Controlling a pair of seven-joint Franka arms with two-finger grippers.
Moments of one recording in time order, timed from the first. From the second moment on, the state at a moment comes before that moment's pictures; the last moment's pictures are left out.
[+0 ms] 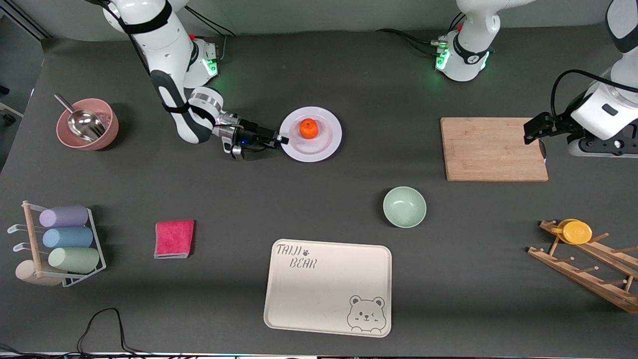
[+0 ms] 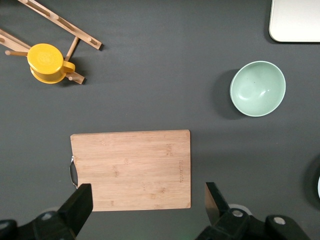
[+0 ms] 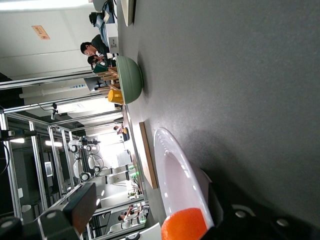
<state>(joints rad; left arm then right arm) 0.19 -0.10 -0.23 -1.84 -0.03 1.70 0.02 0.57 0.44 -0.05 -2.60 2.33 1.89 -1.32</state>
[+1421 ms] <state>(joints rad) 0.21 -0.10 -0.22 -1.85 -0.03 1.72 -0.08 0.55 0.52 -0.06 -2.61 2.40 1.77 -1.43</state>
